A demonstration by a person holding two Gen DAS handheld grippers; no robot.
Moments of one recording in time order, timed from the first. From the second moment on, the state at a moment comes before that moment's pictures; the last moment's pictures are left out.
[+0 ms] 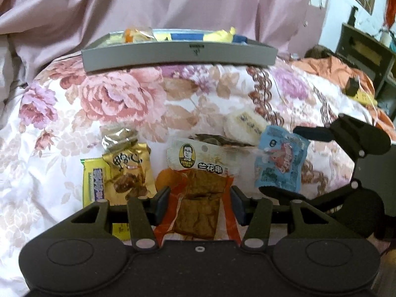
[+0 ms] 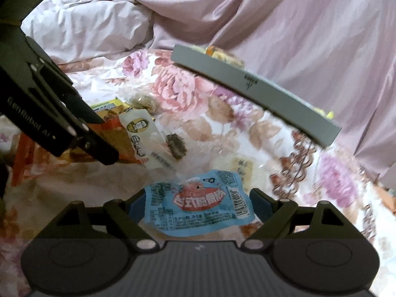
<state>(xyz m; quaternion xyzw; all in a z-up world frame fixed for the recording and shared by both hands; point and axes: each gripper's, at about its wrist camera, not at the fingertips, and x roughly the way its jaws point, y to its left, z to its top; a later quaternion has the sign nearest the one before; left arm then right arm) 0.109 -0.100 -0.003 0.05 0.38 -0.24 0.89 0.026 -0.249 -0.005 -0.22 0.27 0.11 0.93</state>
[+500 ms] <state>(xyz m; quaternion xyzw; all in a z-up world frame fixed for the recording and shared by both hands) 0.119 -0.098 0.011 -0.01 0.36 -0.22 0.91 0.023 -0.260 0.009 -0.22 0.21 0.06 0.95</state>
